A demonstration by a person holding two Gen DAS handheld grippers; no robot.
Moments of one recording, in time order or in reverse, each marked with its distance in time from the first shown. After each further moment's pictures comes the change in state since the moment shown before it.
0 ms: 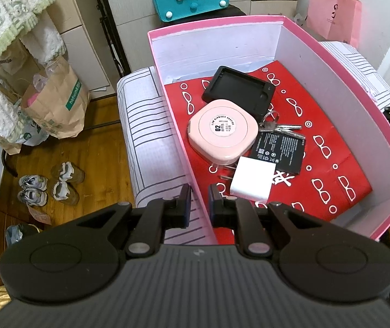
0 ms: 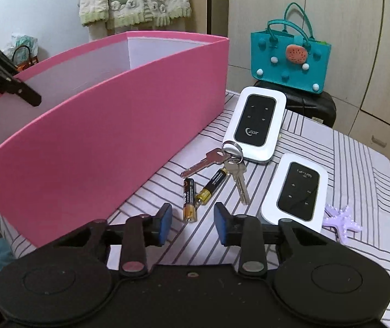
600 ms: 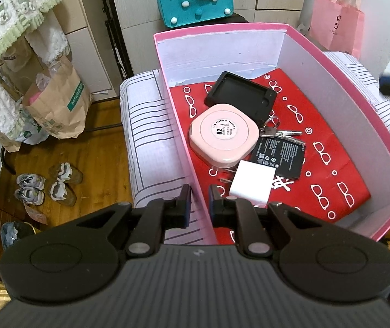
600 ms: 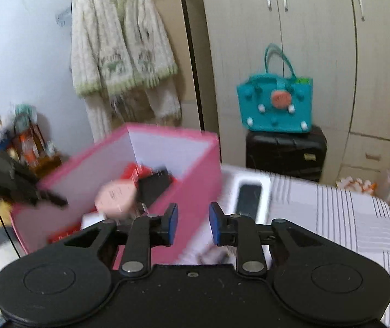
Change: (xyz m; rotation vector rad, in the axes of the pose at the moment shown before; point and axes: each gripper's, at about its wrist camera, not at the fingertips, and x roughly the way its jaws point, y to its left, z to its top) left arm -0.002 0.002 -0.007 -0.040 -0.039 -0.006; right arm -0.069 -0.004 0.052 0.133 -0.179 0.015
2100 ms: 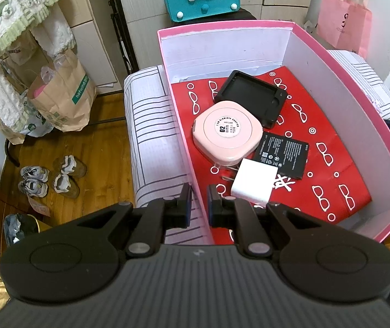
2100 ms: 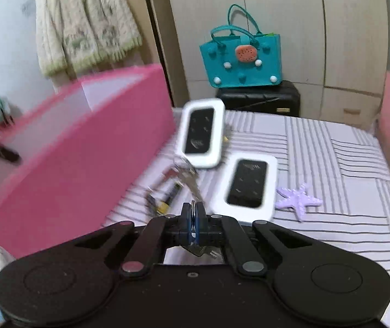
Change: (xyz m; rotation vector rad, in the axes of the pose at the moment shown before) left arm 0.001 -0.004 0.005 -0.014 0.028 0.029; right arm 0.022 -0.042 -0.060 0.131 0.065 -0.047
